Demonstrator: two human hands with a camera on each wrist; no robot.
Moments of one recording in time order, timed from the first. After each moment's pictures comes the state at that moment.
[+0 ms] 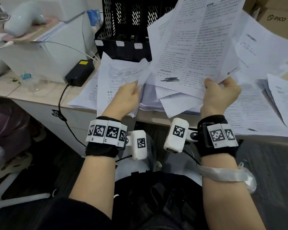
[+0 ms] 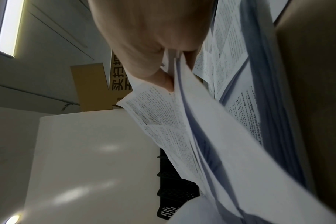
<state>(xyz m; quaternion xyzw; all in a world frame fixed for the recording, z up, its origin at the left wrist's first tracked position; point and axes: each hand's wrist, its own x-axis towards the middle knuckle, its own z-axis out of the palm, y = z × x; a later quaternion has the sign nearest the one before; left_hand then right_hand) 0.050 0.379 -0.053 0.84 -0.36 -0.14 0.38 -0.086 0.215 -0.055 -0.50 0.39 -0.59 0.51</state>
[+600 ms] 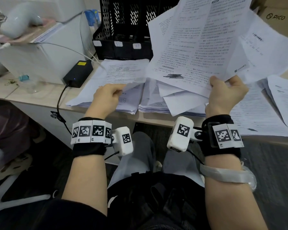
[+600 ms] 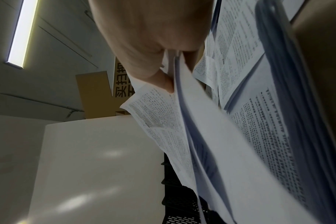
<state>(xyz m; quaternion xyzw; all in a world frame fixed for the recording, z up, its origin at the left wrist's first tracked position) 0.088 0.407 -0.066 0.86 -0.37 -0.07 0.34 -0.092 0.207 -0.050 -0.47 0.38 -0.60 0.53</state>
